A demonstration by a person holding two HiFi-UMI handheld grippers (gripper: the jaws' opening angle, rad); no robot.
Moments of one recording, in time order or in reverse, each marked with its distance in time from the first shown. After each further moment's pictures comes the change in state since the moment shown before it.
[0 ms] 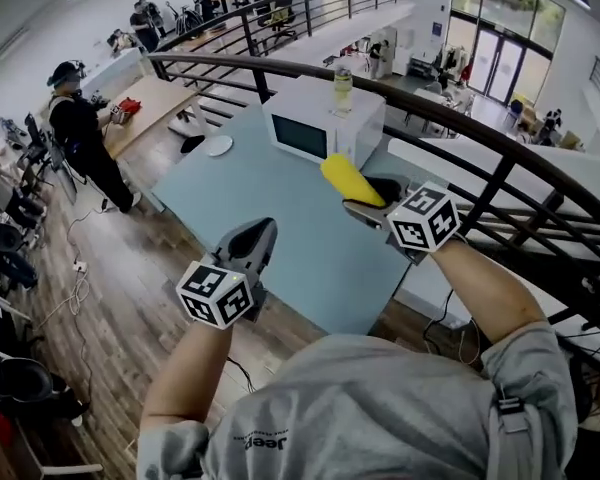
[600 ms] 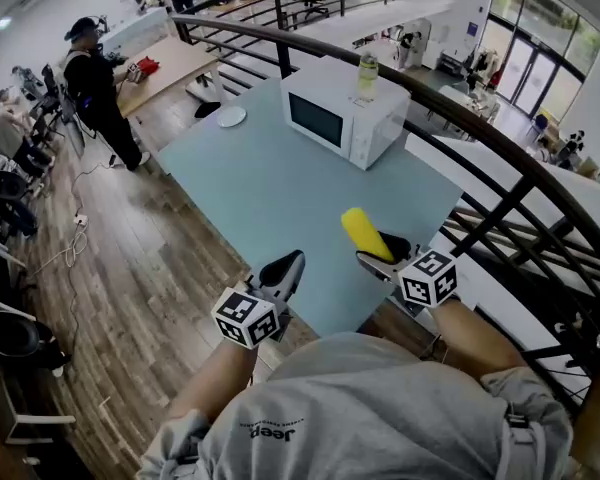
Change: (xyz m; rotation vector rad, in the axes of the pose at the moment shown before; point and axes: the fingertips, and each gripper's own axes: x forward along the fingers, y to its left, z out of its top) left arm 0.027 -0.039 -0.109 -0.163 0.013 0.036; right arm -0.011 0.016 -0.132 0.181 0.077 0.096
